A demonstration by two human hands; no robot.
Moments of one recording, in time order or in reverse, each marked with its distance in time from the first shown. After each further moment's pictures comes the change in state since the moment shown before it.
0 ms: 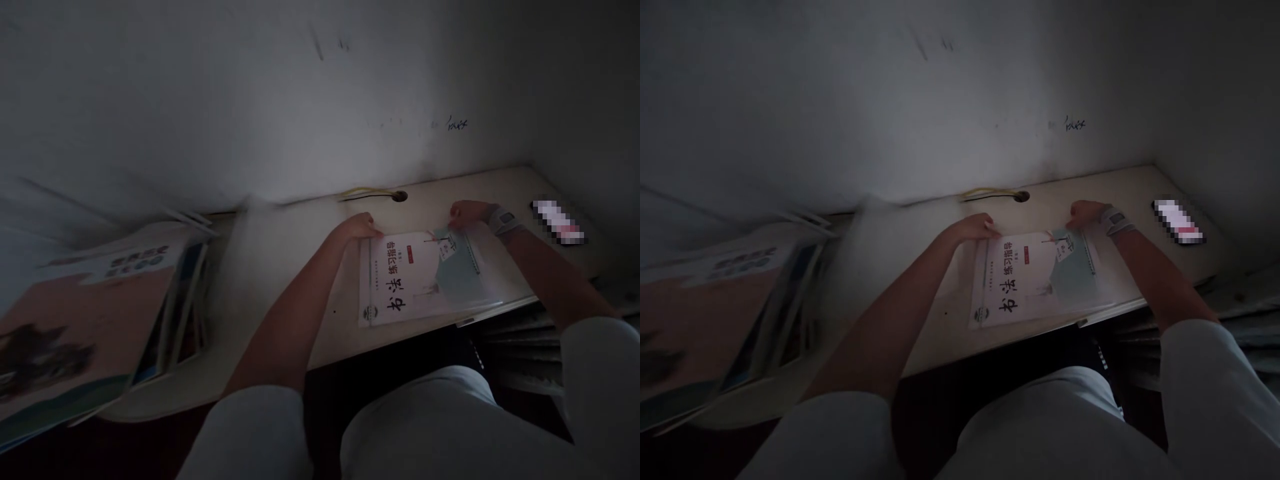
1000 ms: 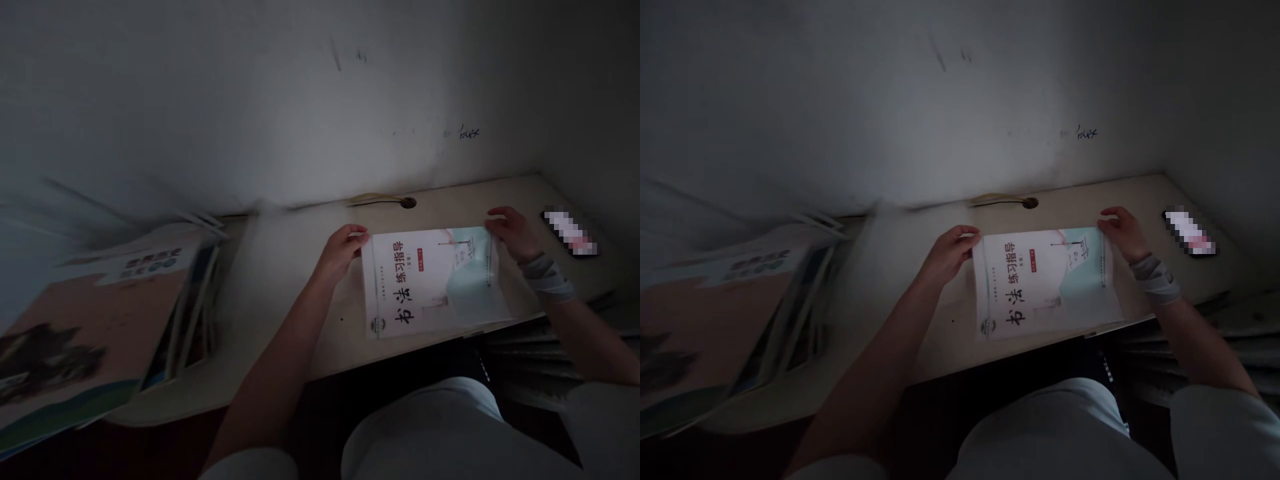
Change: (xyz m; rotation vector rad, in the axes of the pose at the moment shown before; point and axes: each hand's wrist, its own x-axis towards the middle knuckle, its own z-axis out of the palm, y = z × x) left_hand -0.088 -0.004 0.017 -1.281 0.389 -0.068; right_hand -0.101 -0.013 0.020 0.956 0.685 0.083
